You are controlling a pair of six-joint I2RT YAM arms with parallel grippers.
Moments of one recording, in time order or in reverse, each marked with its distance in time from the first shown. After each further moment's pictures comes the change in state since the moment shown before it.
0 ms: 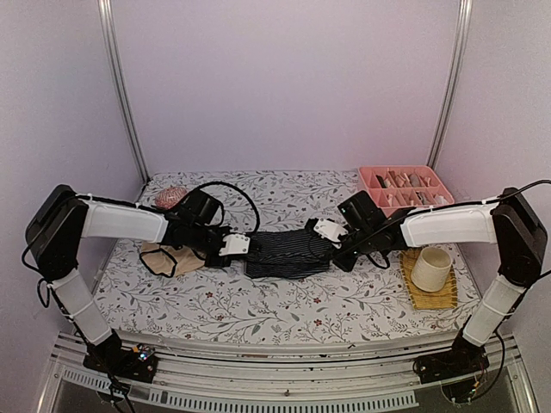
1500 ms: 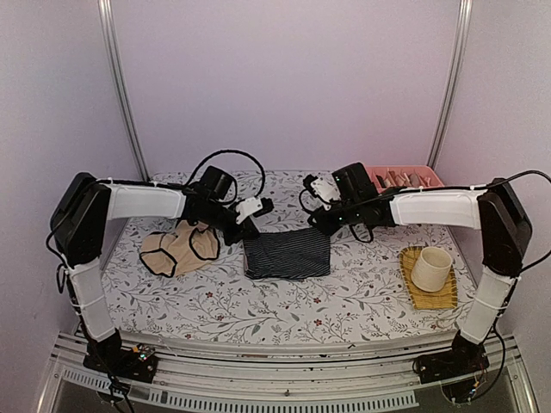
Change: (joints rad) left arm 0.043 0.185 0.315 -0.097 0.061 -0.480; right arm -0.053 0.101 0.219 0.090 0.032 0.259
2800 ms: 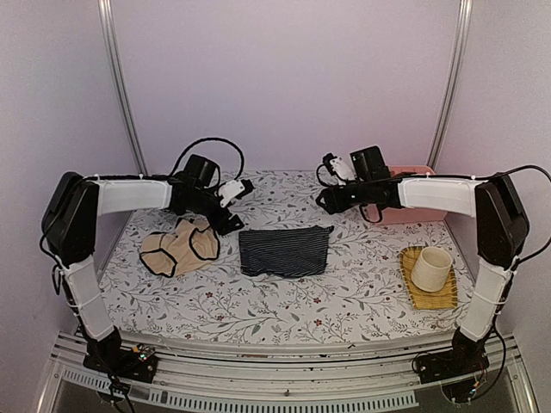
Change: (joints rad) left arm 0.094 -0.003 0.032 -0.007 -0.232 -0.081; right arm -0.171 0.108 0.152 0.005 -0.125 0.101
